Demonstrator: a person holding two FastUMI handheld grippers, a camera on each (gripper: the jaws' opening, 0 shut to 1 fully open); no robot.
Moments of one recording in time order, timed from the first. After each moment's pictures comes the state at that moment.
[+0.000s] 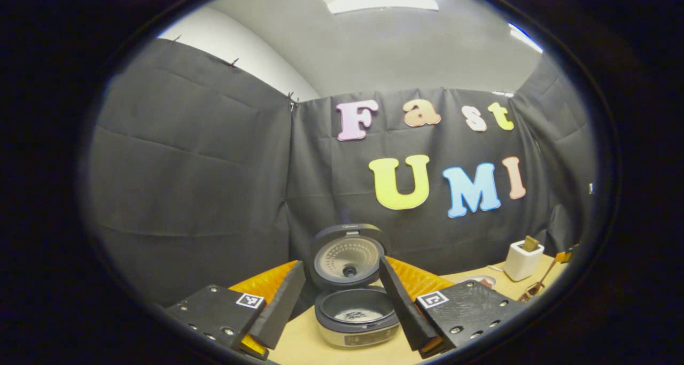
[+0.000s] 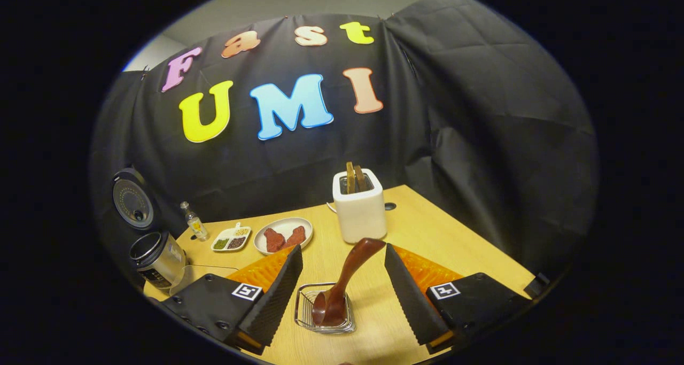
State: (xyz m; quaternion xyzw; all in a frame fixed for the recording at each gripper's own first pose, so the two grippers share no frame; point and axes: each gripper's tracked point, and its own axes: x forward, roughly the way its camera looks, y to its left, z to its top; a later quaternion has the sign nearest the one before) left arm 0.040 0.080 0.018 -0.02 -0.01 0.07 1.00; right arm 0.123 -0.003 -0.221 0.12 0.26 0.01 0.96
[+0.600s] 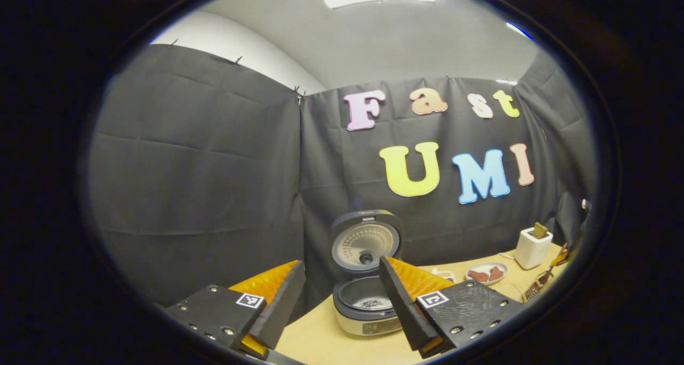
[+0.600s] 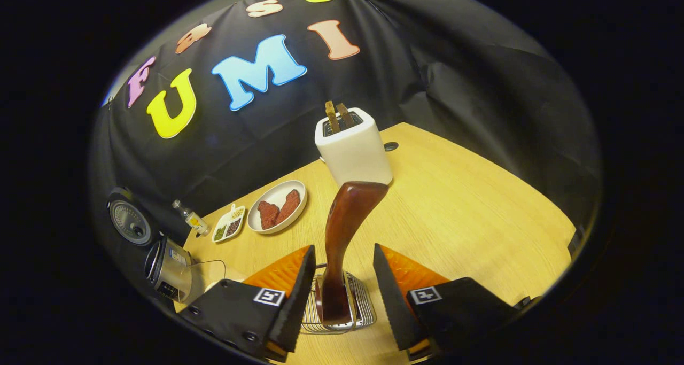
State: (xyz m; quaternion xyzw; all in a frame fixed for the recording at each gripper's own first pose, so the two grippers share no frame) left arm 0.021 0.097 0.002 0.00 0.02 0.09 1.00; right arm 0.138 0.014 -0.303 0.21 0.37 0.01 0.90
